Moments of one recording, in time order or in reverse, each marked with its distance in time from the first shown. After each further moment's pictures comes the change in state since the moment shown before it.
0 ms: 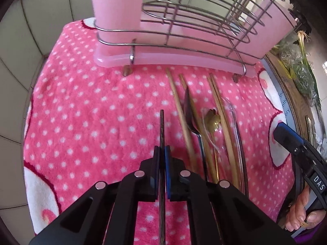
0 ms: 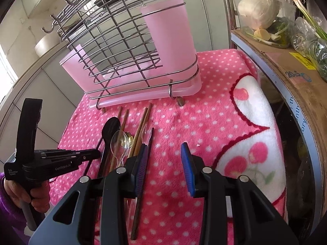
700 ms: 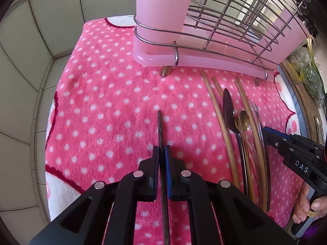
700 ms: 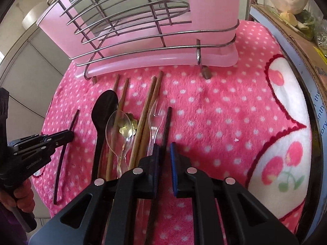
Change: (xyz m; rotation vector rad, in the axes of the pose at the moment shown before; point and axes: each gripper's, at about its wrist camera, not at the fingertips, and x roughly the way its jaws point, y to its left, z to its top) left arm 0.000 0.044 0.000 0.010 -0.002 0.042; right arm 0.075 0.040 0.007 -0.037 0.243 -0.087
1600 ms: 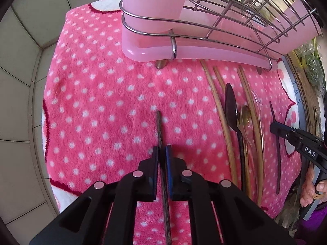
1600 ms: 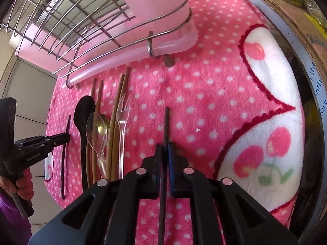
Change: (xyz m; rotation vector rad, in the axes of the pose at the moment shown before) left arm 0.023 -0.007 0.056 0.048 0.198 -0.021; right arm -0.003 -0.051 0.008 0.148 0.129 0.070
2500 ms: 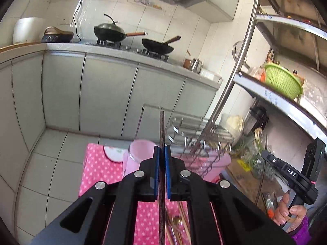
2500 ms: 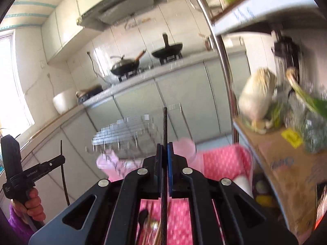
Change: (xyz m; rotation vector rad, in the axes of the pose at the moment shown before) left arm -0.227 -0.003 -0.022 -0.093 -0.932 -0.167; right arm -0.220 0.028 0.011 -0.130 -0.861 0.136
